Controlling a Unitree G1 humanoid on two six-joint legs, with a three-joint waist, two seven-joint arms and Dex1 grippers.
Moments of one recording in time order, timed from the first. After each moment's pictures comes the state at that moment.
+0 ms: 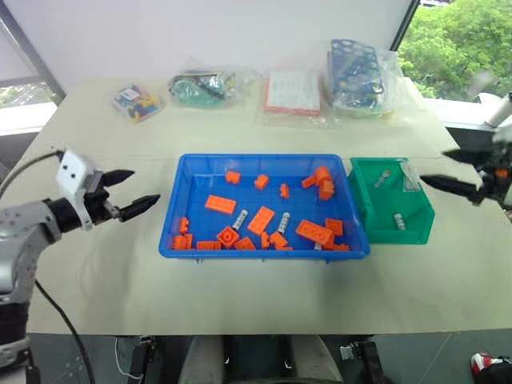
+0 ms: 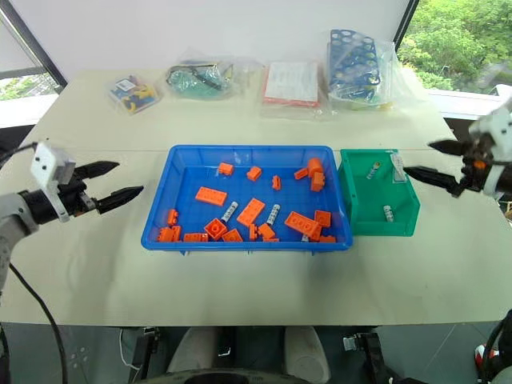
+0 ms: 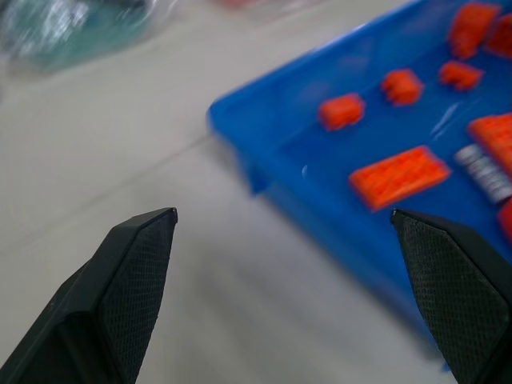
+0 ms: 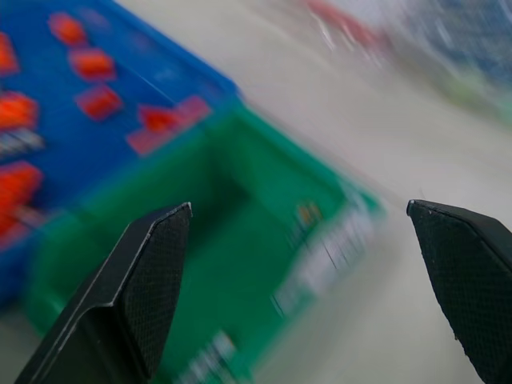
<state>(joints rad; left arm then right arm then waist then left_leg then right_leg) -0.21 0.92 0.33 -0.18 -0.56 0.52 -1.00 -0.56 -1.09 -0.25 0.28 0.44 0.48 1.28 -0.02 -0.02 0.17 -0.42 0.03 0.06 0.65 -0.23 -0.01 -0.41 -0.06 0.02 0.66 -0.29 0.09</state>
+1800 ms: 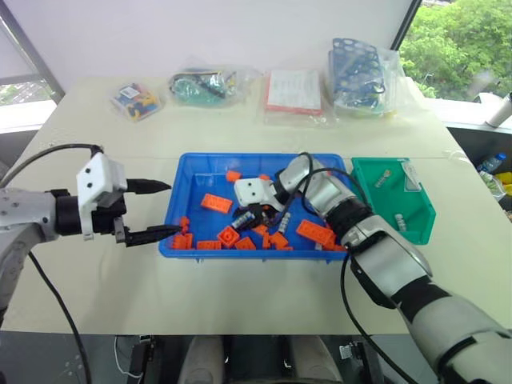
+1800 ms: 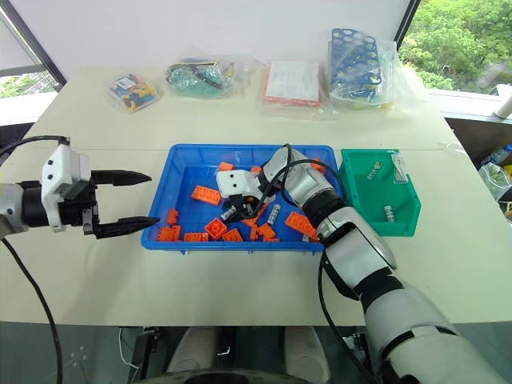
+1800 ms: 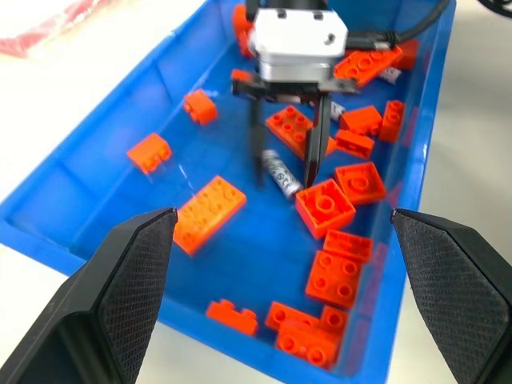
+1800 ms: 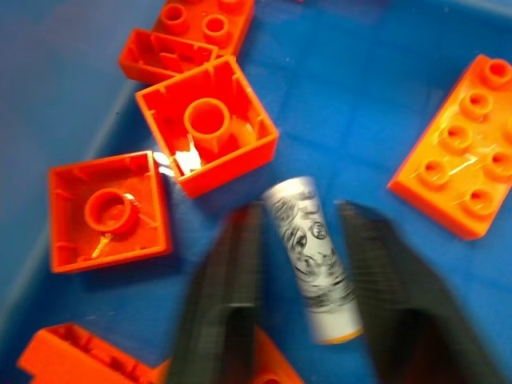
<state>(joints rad) -0.19 1.02 0.28 -0.35 -0.62 0.54 -1.14 -1.06 -0.23 0.50 0.82 -0.12 -0.06 1.37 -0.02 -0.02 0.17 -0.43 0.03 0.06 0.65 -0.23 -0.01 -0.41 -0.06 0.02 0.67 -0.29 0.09</state>
